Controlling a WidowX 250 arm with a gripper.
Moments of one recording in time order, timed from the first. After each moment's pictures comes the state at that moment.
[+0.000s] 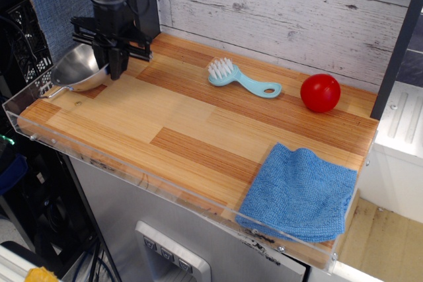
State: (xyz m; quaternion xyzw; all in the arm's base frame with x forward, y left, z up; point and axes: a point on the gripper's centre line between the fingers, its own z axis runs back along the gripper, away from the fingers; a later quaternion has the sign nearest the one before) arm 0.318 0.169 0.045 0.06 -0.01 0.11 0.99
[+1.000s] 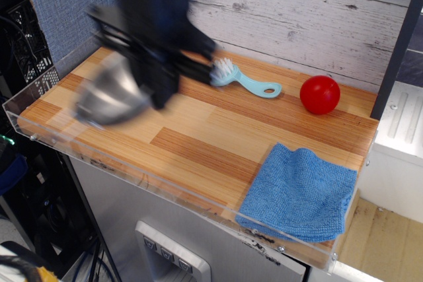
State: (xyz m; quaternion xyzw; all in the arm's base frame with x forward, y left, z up) arm 0.208 -0.025 0.142 0.01 -0.06 -0.04 1.00
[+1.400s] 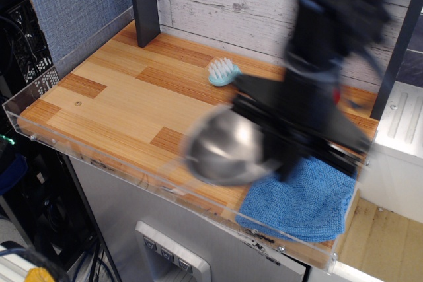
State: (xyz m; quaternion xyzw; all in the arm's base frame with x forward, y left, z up) arm 0.219 -0.120 0.101 0.05 -0.03 -0.09 0.99
